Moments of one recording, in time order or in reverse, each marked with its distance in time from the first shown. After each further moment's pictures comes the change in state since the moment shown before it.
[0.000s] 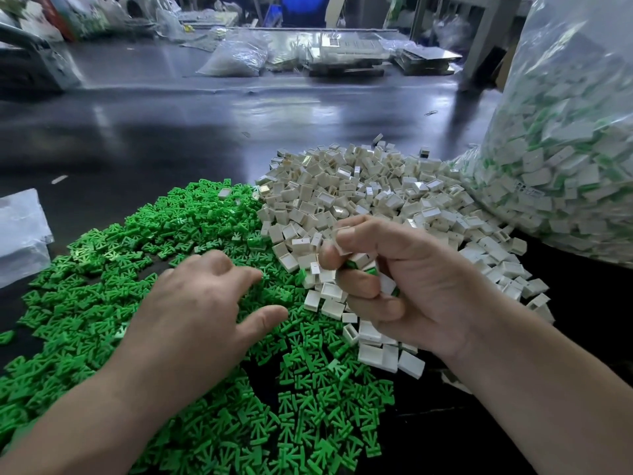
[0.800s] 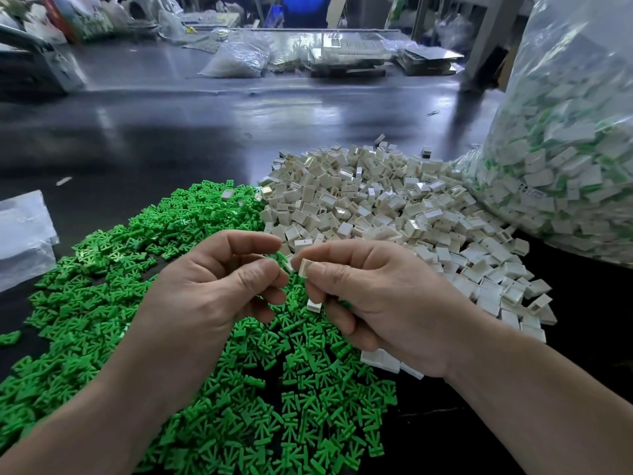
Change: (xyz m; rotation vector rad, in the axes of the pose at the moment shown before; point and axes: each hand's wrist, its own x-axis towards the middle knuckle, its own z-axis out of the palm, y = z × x) left_hand 0.005 0.005 0.004 -1.484 0.004 -0.189; right_hand -0.002 0.019 0.006 -0.478 0.049 -0.089
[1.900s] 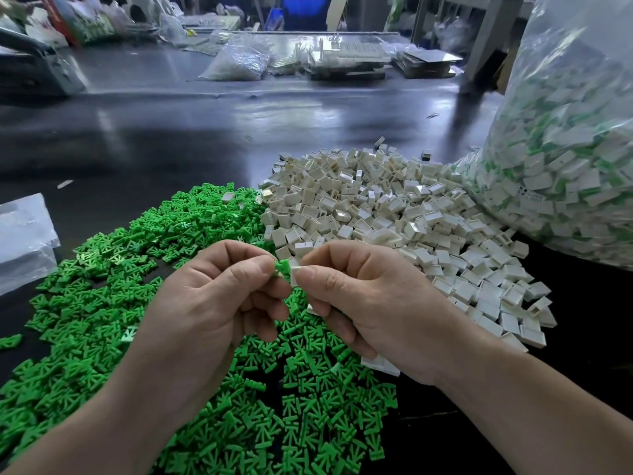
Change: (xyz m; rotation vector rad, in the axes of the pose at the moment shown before) left_hand -0.005 0.003 0.009 -0.143 0.005 -0.023; right_hand -0.003 0.000 0.005 -0.109 -0.030 -0.101
